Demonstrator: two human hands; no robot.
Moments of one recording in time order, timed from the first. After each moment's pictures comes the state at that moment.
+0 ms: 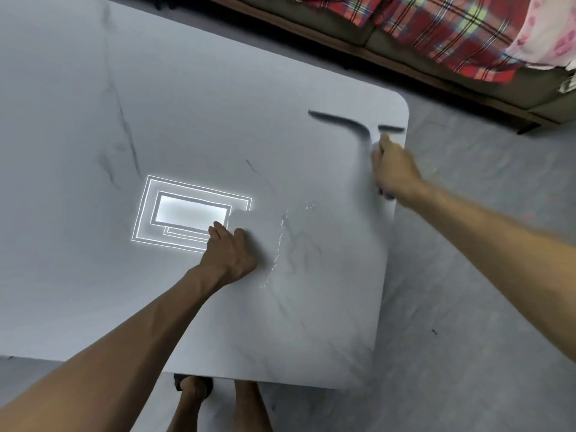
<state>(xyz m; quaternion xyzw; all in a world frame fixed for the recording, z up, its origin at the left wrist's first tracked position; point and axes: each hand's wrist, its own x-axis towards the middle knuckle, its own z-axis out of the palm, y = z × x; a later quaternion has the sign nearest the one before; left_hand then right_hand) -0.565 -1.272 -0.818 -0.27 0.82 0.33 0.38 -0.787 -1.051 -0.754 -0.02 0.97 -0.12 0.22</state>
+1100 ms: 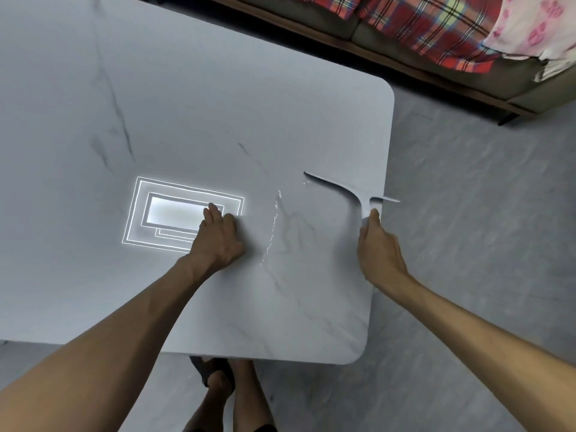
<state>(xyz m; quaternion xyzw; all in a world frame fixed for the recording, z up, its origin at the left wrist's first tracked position) -0.535 -1.274 -0.832 -0.19 0.88 0.28 0.34 -0.603 -1.012 -0.745 0.09 0.95 -0.13 0.27</state>
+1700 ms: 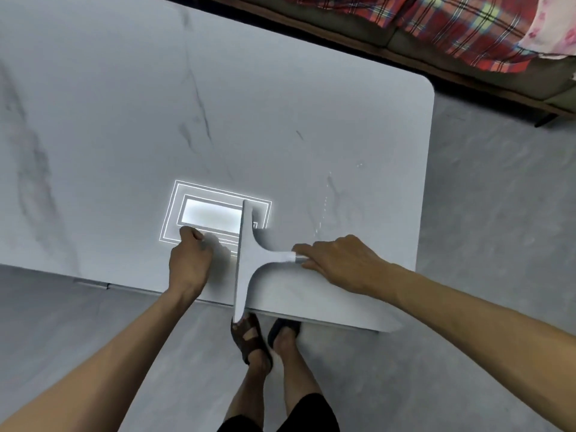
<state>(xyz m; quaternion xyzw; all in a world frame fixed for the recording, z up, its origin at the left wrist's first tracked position) -0.375 -1.367 -0.763 -0.46 0.79 0.39 0.14 -0.492 -1.111 -0.720 -0.50 0.82 -0.04 0.26</state>
